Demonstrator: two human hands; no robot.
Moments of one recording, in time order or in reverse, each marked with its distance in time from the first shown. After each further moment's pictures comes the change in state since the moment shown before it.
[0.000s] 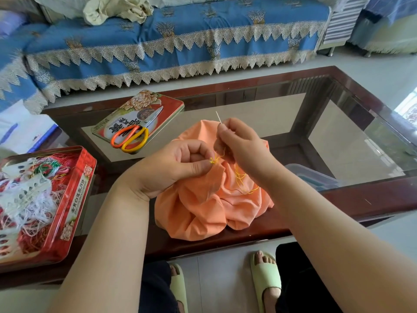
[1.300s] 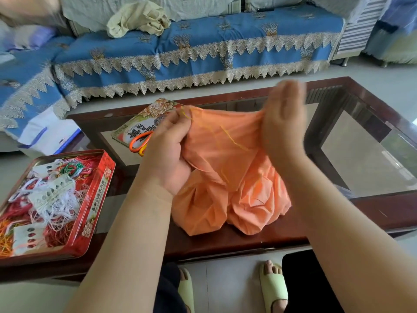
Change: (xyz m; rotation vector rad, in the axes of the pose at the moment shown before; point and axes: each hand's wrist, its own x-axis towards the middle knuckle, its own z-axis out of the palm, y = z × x) left_hand -0.001 0.030 0.017 -0.585 0.582 0.329; right_hand 0.023 -0.032 -0.013 -0.314 0.708 -0.458
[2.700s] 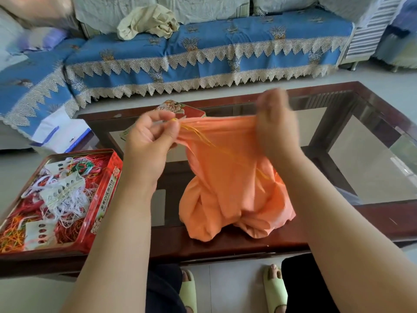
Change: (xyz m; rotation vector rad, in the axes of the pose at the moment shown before) left_hand 0.006 0.014 -0.050 0.571 0.129 0.352; right_hand 0.001 0.005 0.014 -0.208 -0.280 0.039
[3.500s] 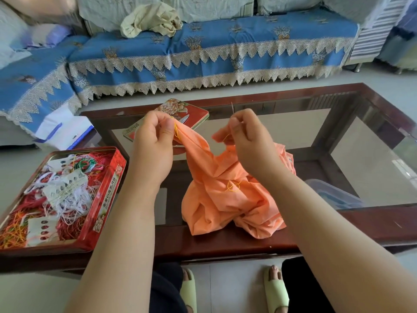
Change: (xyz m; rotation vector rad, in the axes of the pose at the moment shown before) left_hand 0.003 -0.005 -0.005 0.419 0.080 0.025; right_hand -0.032 -0.016 0.024 0.366 -0.338 0.027
